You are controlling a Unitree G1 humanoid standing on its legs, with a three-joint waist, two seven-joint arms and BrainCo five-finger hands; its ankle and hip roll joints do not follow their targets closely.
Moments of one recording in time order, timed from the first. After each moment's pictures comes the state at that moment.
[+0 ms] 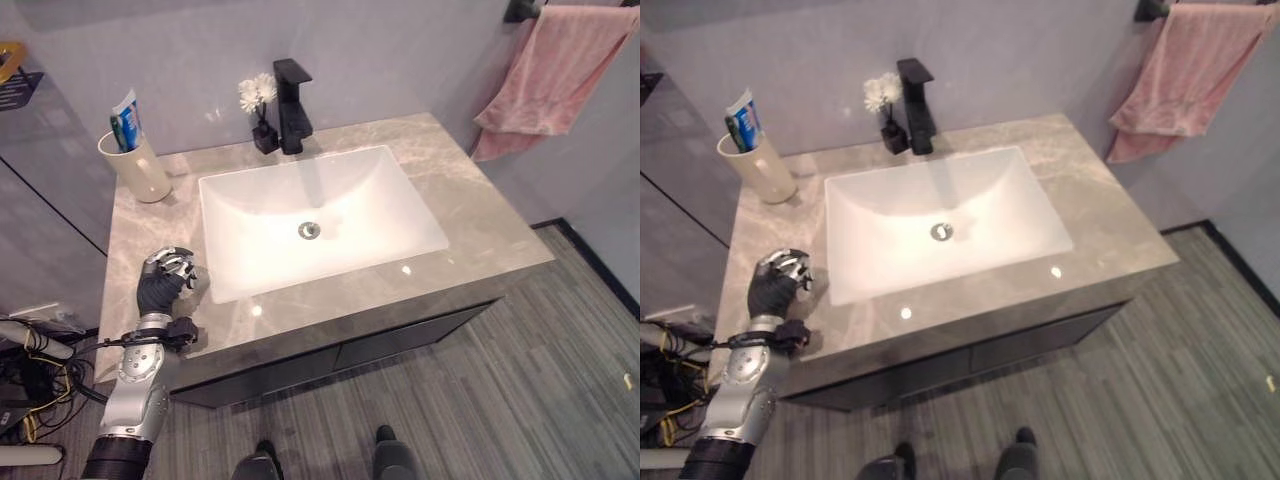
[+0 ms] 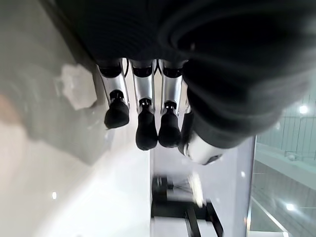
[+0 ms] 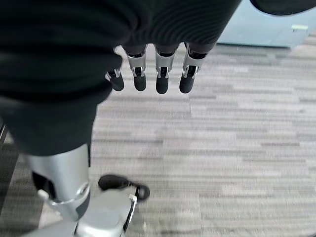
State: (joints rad) left arm -0.05 0.50 0.05 0.10 -0.53 -0.20 0.15; right arm 0.15 -0.41 0.10 1.18 -0.09 -0.02 -0.10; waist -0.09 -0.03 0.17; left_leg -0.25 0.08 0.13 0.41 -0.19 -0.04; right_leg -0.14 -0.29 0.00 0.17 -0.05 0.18
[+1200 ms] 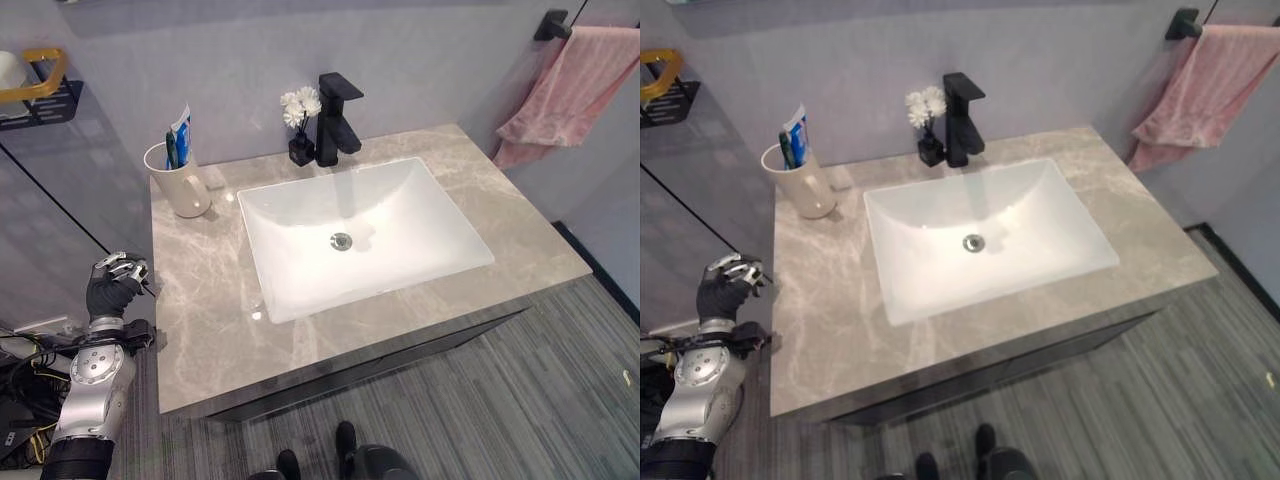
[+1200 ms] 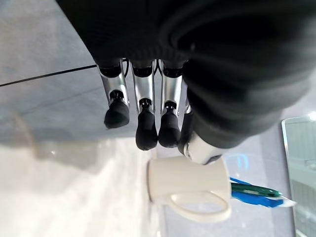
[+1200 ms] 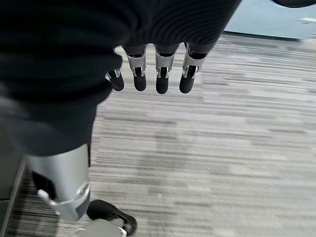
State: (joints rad) left arm -0.06 0.58 0.14 0.22 -0.49 -0.17 0.19; right arm 0.17 -0.43 0.14 1.12 -0.12 -0.04 -0.05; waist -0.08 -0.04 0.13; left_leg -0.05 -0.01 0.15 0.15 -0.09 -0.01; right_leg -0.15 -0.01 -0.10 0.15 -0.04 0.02
